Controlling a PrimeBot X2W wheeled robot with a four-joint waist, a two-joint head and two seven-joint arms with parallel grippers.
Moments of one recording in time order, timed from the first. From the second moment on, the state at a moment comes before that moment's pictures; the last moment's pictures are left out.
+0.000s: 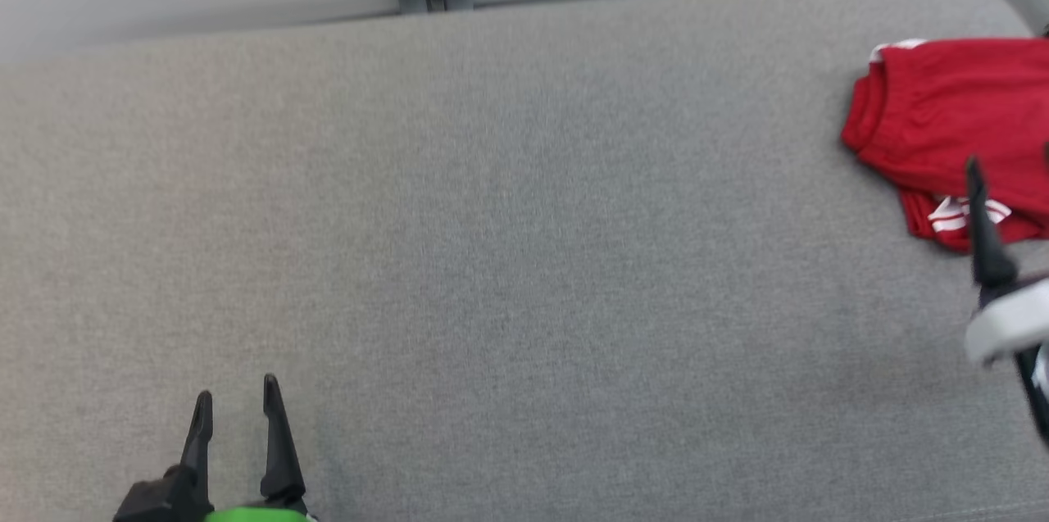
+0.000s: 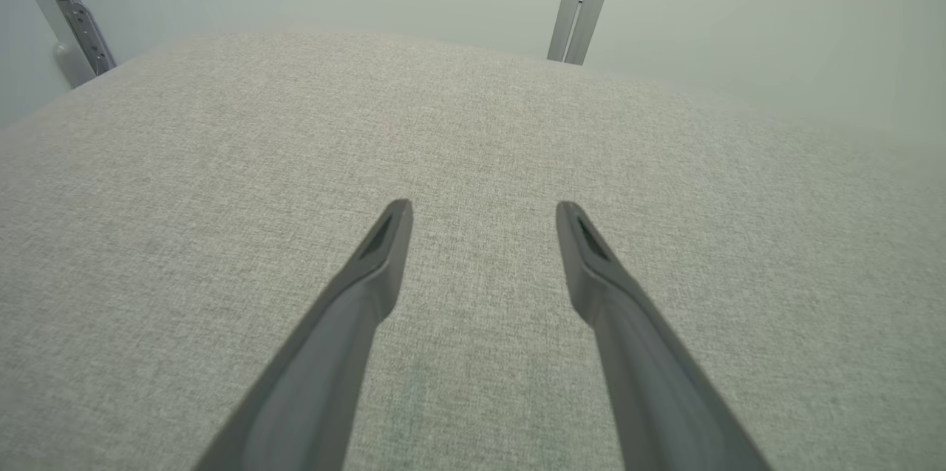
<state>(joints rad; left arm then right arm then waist) 0.12 0.05 -0.03 0.12 -0.30 0.06 -0.26 -0.25 -0.42 -0.07 0.25 0.15 0.13 -0.23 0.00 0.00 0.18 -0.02</state>
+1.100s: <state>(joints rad) 0.17 0.05 0.02 0.24 -0.27 -0.09 -0.26 0.13 -0.16 0.00 0.12 0.13 0.13 -0.26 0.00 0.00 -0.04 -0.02</state>
